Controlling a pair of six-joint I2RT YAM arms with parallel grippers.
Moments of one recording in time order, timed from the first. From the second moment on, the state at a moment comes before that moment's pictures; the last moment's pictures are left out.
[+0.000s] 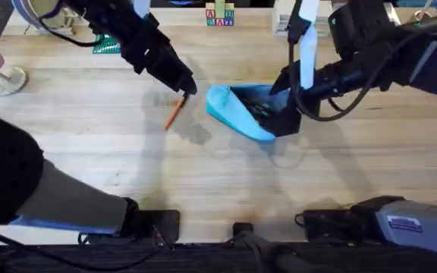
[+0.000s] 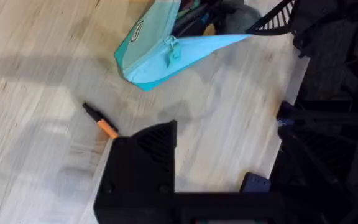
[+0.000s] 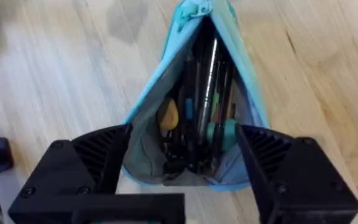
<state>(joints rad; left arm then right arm) -0.03 1.70 1.65 -1.62 0.71 1.01 0.25 1.42 0.96 -0.75 -0.60 -0.77</state>
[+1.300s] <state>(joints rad) -0.03 1.70 1.65 -1.47 0.43 0.72 0.25 0.74 0.99 -1.02 -0.37 -0.58</state>
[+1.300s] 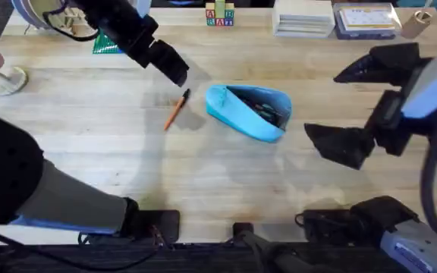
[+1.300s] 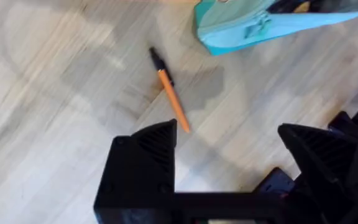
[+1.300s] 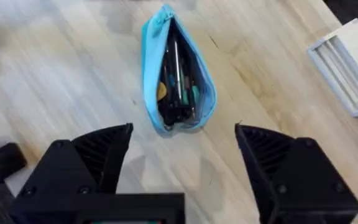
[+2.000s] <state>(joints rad) -0.04 1.70 1.32 -1.17 0.18 0.46 0.25 0.66 0.99 -1.16 -0.37 -0.56</state>
